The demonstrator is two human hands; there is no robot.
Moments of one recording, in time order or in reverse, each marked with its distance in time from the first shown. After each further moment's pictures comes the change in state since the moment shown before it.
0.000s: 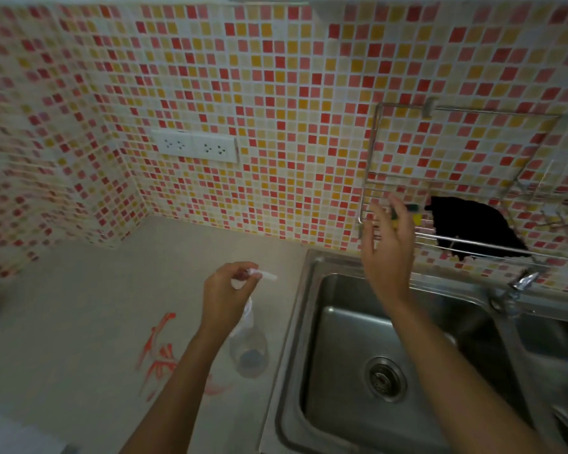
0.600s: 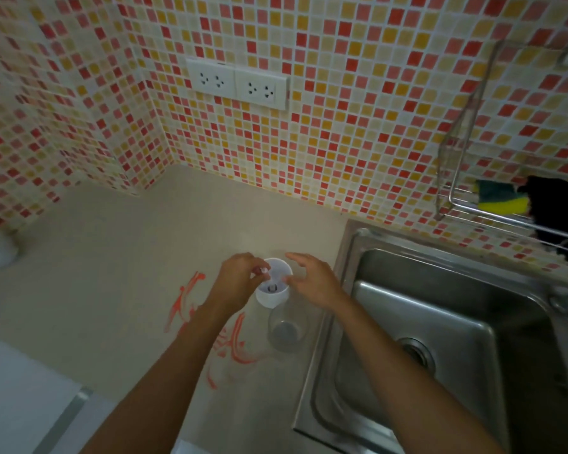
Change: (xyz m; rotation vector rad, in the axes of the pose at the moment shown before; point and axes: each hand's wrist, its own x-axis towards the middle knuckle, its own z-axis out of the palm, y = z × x) left_hand 0.013 -0.116 -0.014 0.233 -0.410 -0.111; right_hand -0.118 -0.084 0.139 0.269 -1.152 0.290
